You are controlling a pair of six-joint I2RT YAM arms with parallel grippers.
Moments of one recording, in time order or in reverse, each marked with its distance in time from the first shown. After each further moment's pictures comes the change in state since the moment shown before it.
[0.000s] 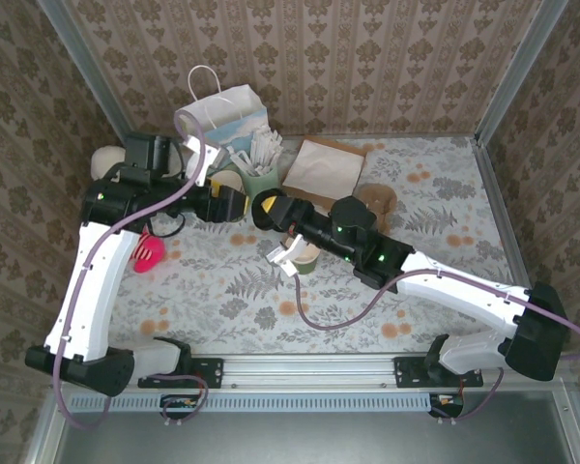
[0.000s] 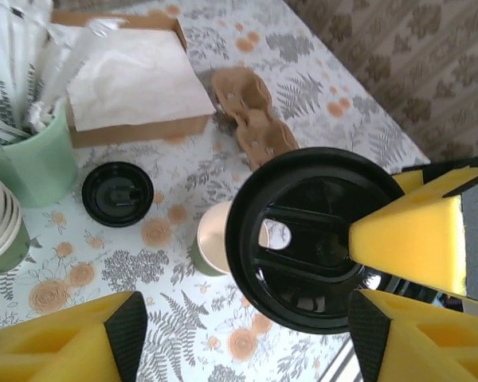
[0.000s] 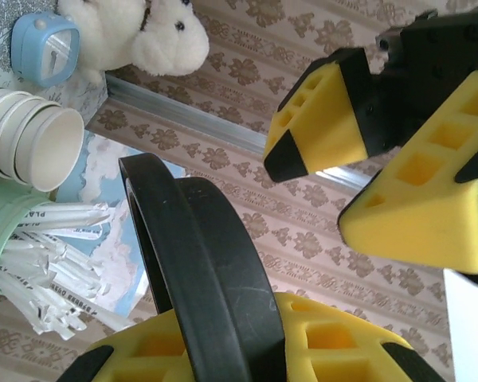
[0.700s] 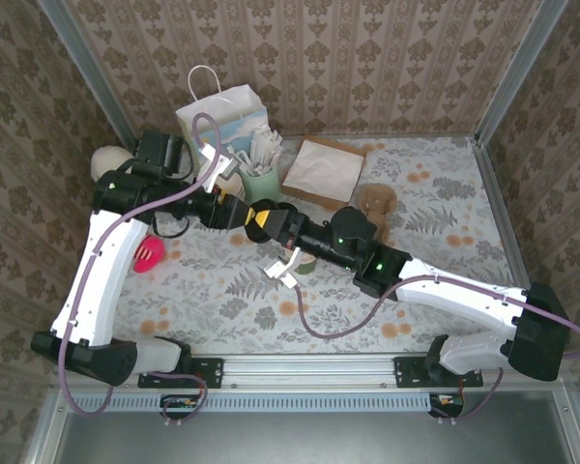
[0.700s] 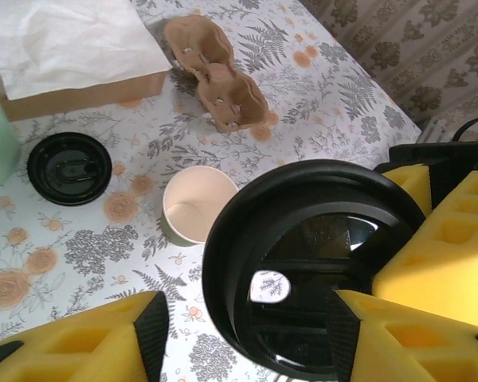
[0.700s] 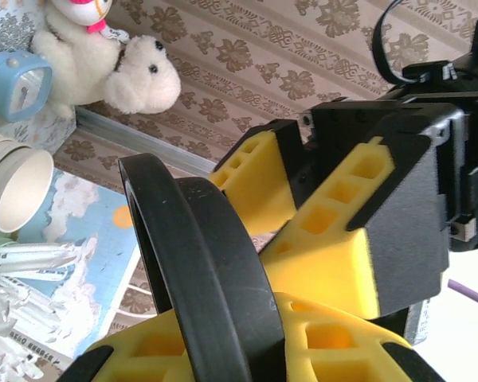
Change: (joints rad) left arm -0.009 0.053 -0.002 -0.087 0.100 0.116; right arm 0.043 -0.013 -0.059 0.101 -0.063 -0.042
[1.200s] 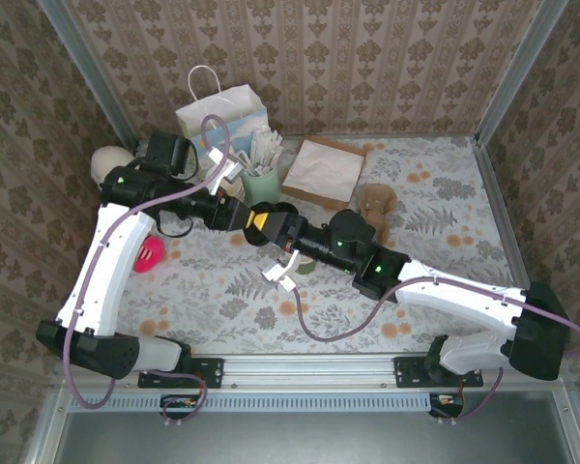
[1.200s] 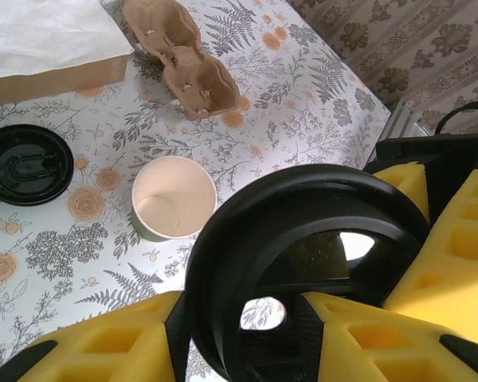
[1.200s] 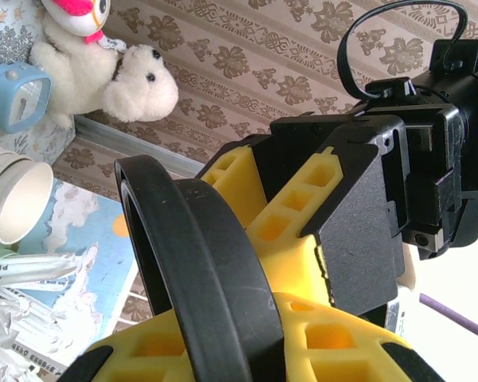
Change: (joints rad) left arm 0.001 0.035 -0.020 -0.025 0.082 0.062; right arm 0.017 0.000 -0.006 0.006 0.006 0.018
